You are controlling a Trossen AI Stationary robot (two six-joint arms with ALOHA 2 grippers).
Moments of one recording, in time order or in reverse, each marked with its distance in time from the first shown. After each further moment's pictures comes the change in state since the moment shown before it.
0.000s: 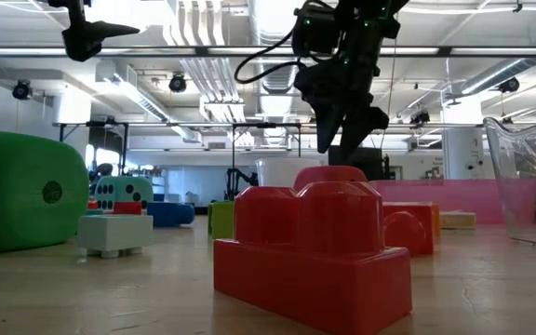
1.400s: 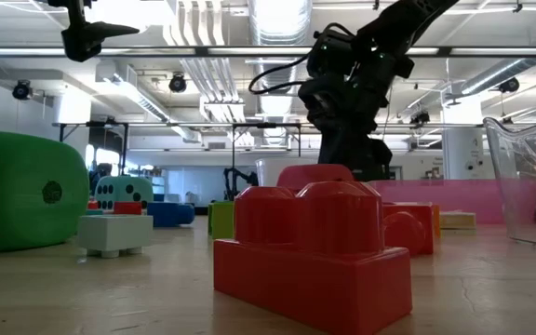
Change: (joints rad) left arm 0.000 0.003 0.000 0.000 0.008 -0.026; right arm -0.020 -0.012 -0.277 0.382 -0.226 0.074
